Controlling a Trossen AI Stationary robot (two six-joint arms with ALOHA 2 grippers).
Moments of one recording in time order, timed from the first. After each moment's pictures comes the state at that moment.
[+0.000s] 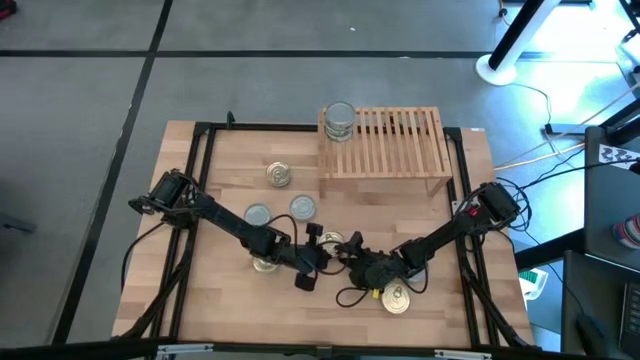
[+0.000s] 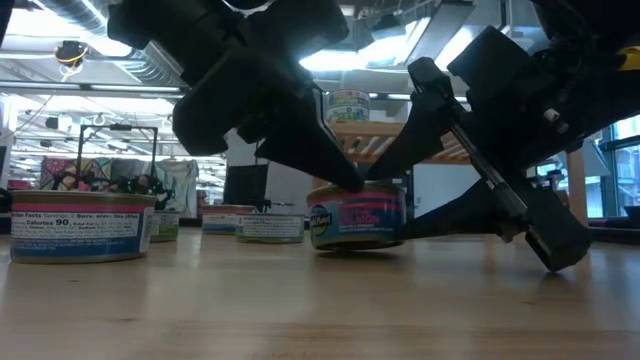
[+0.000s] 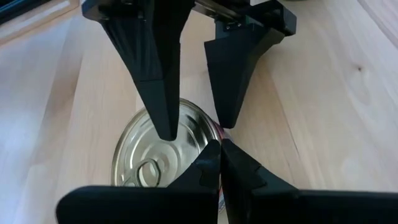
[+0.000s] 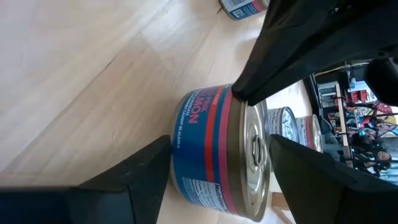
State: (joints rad) left arm -0.35 1.91 1.08 0.06 -0.40 0.06; right arm 0.52 1.88 0.77 0.44 0.67 -0.66
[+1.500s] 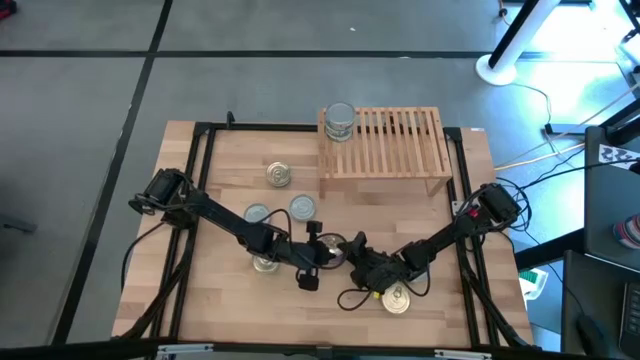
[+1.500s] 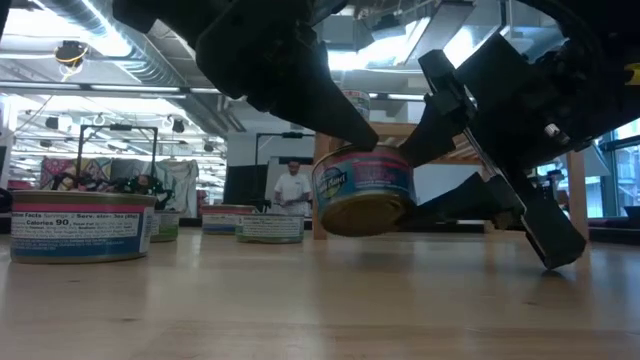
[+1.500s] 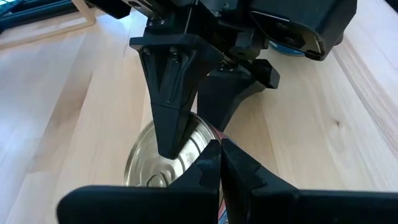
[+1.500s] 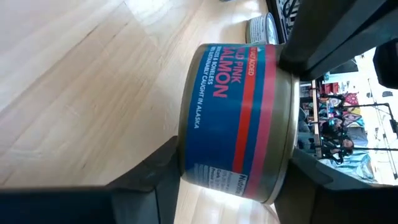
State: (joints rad) left arm -0.35 1.86 1.08 0.12 -0.37 -0.03; right arm 0.54 1.88 0.77 0.42 0.79 -0.70
